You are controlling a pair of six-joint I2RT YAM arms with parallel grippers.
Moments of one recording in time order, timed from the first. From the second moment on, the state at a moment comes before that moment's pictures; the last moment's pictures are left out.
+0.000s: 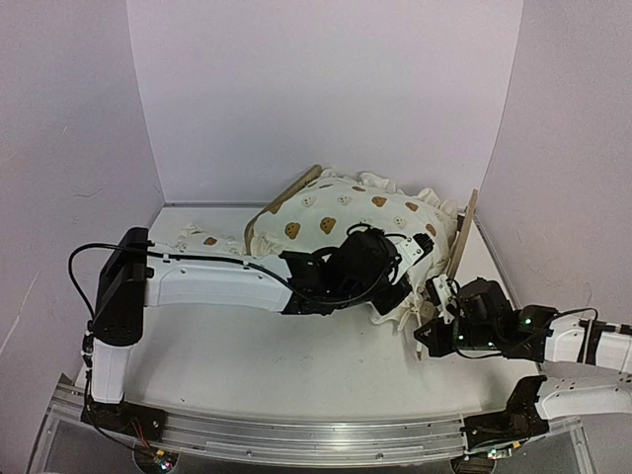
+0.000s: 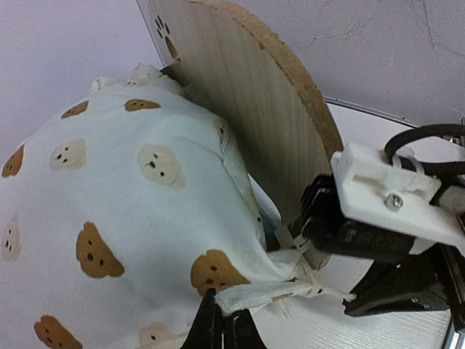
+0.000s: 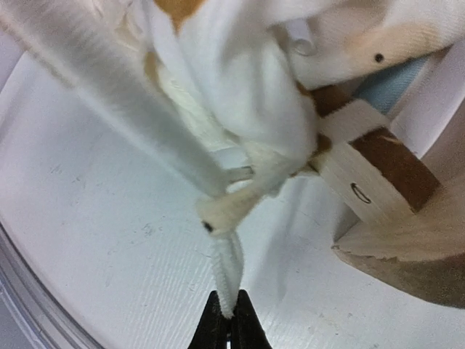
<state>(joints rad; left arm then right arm) -1.26 2.07 1.71 -0.09 -0.29 0.09 0.80 0.90 0.38 -0.26 0.02 0.46</state>
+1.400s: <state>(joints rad) -1.14 2.35 2.01 0.06 -0.15 0.29 1.16 1.38 0.12 0.56 0.82 0.69</state>
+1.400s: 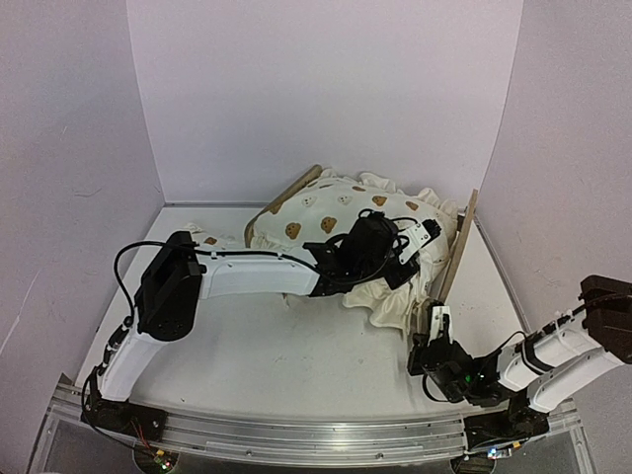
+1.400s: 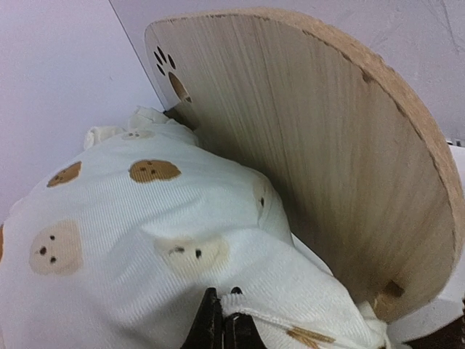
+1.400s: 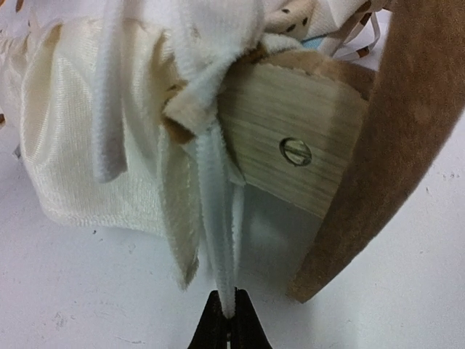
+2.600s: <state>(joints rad) -1.23 2.13 1.29 0.32 0.40 -0.09 1.18 0.64 0.58 -0.51 0.65 0.57</state>
